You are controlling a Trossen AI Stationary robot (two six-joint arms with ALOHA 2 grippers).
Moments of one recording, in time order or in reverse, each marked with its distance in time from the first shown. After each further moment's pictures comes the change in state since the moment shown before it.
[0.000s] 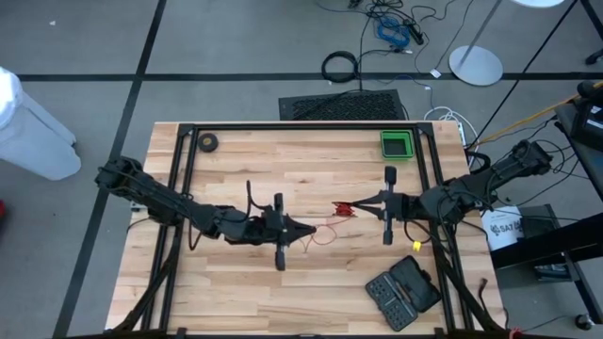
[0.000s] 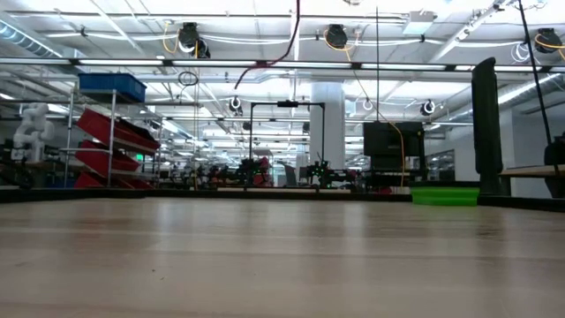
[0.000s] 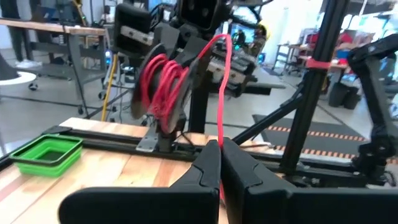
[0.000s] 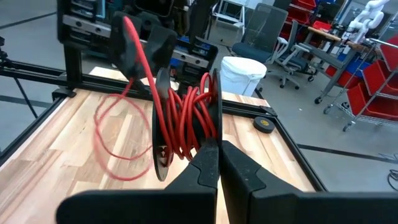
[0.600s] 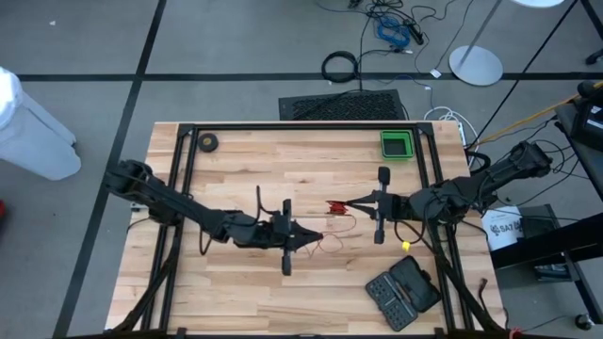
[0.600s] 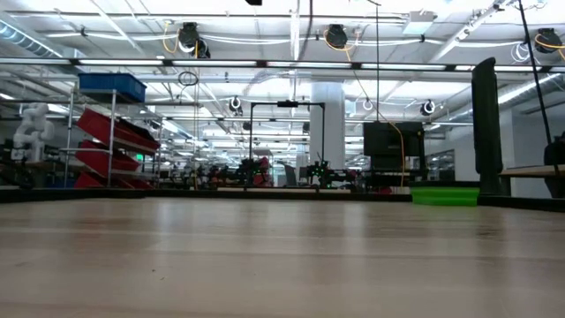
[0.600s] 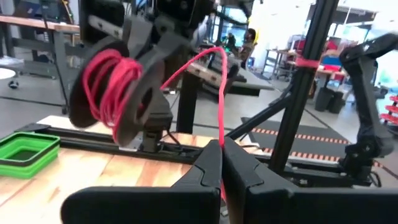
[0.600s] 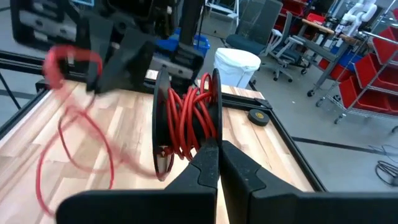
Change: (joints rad) left arm 0.013 0.099 0.010 0.099 0.048 -0.025; right arm -0.032 0.061 0.000 0.029 0.000 -0.003
